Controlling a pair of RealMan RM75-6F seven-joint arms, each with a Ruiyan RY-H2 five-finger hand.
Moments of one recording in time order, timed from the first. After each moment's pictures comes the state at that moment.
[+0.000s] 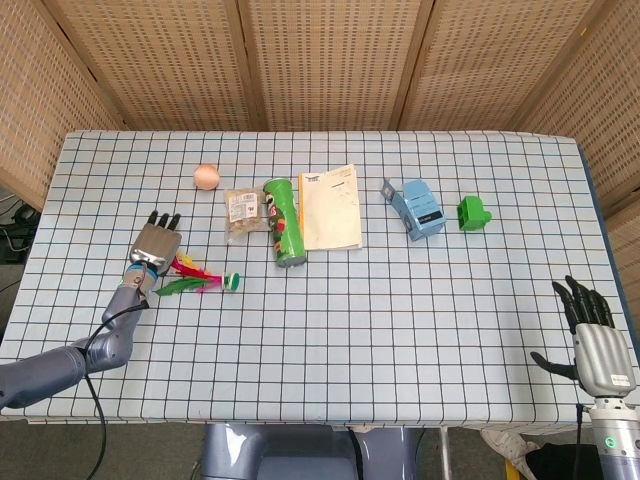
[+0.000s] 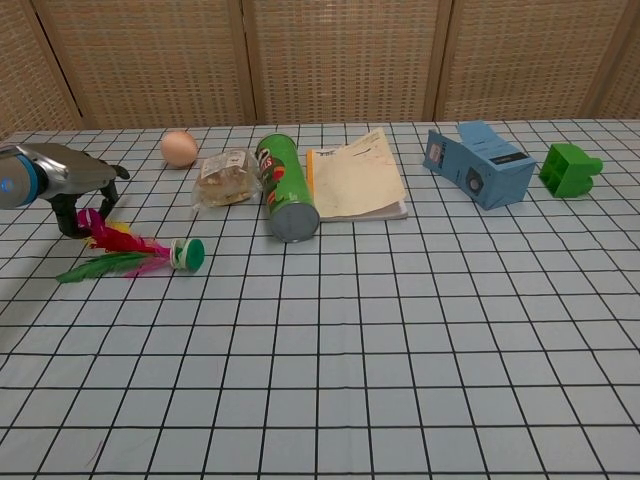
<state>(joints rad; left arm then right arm) -0.95 -1.53 -0.02 -1.10 0.56 0.70 0.81 0.09 -1.15 0.10 -1.60 -1.42 1.44 0.08</state>
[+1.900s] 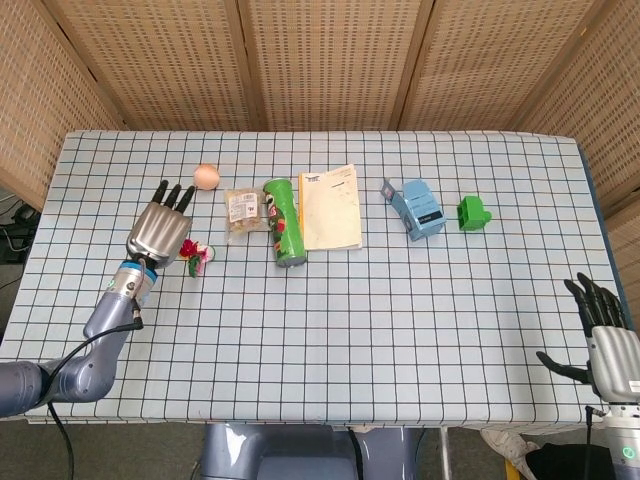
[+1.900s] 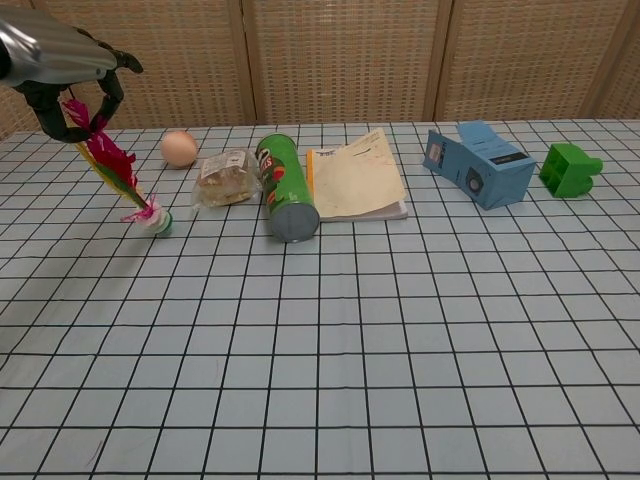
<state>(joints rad) -1.06 -1.15 -0.02 -1.77 0.54 1.06 1.00 0.06 -1.10 0.10 -1.63 -1.49 1.50 0.20</state>
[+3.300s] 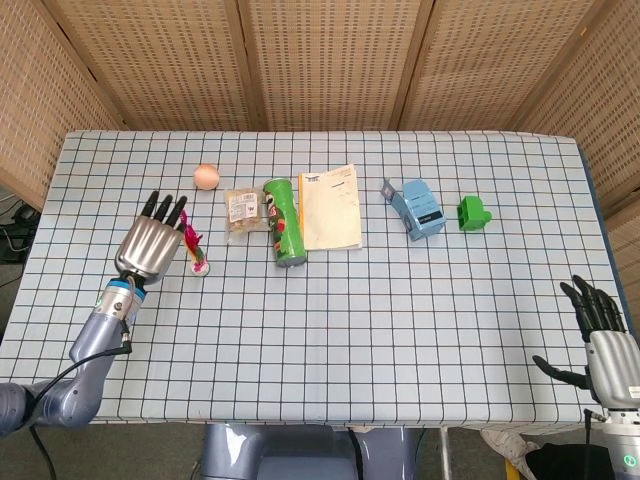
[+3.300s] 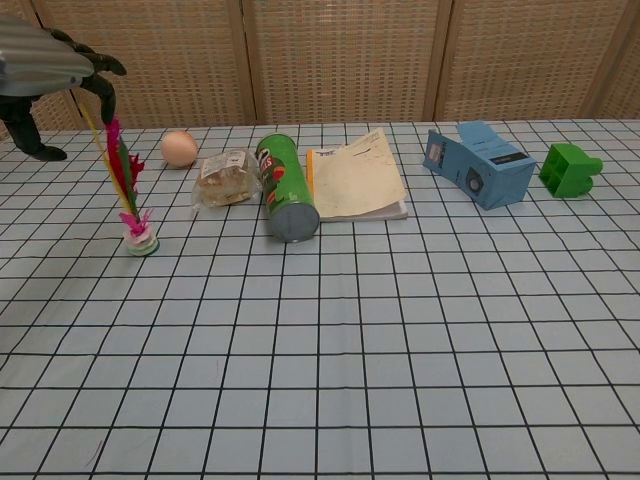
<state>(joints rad) -0.98 -1.15 0.01 -1.85 0.66 1.17 1.00 0.05 -1.08 0.08 -1.66 -1.53 1.54 0.22</state>
